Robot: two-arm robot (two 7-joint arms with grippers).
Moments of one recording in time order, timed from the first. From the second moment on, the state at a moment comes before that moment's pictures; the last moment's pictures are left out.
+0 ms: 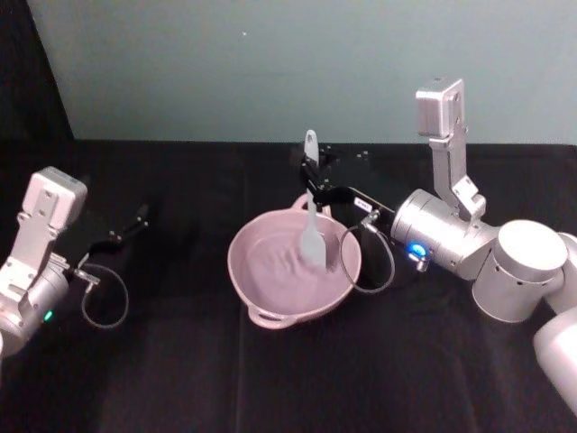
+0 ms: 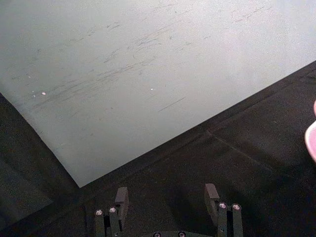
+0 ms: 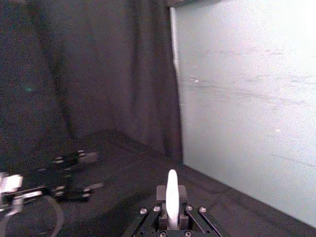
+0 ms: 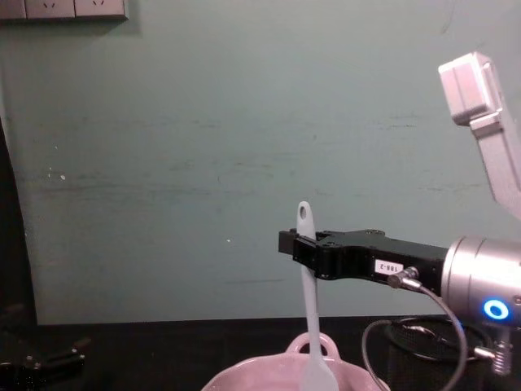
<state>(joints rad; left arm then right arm) -0.20 0.60 0.45 -1.41 -0.25 -0.12 0.03 0.44 0.30 -0.47 -1.33 0.45 0.01 0.49</state>
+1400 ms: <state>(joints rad) -0.20 0.60 0.45 -1.41 -0.25 -0.12 0.03 0.52 0.21 -0.47 -1.18 0.39 0.00 0.41</state>
